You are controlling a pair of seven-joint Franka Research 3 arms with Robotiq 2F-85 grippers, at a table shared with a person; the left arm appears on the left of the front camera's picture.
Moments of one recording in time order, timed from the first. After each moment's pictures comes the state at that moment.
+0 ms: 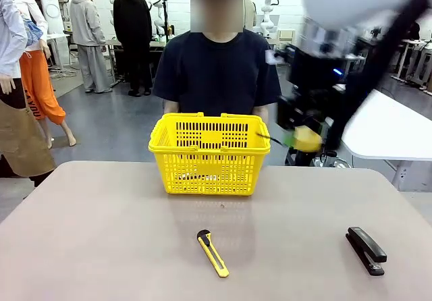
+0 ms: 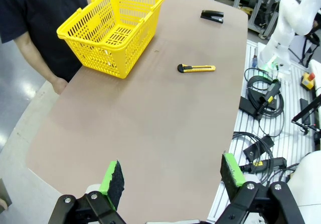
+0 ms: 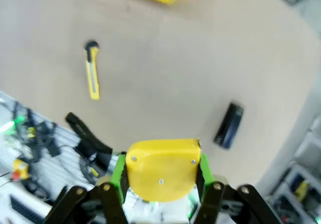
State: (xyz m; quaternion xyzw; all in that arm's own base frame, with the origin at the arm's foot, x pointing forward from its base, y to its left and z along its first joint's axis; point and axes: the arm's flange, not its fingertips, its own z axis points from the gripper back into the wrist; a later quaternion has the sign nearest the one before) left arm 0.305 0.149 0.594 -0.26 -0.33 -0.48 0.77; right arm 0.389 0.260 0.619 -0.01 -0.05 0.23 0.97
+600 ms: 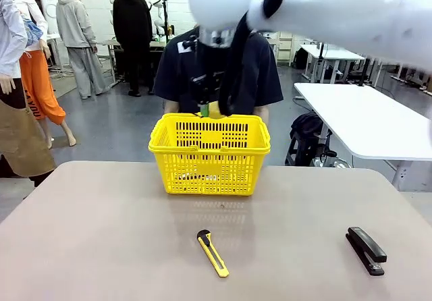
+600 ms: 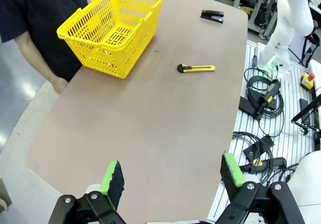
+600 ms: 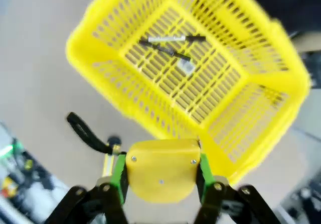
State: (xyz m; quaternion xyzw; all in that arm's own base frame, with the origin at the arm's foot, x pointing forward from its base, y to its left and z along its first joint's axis) left arm 0.305 0.150 0.594 -0.26 -0.33 -0.48 0.77; right arm 0.558 0.433 0.588 0.00 -0.08 0.36 0.93
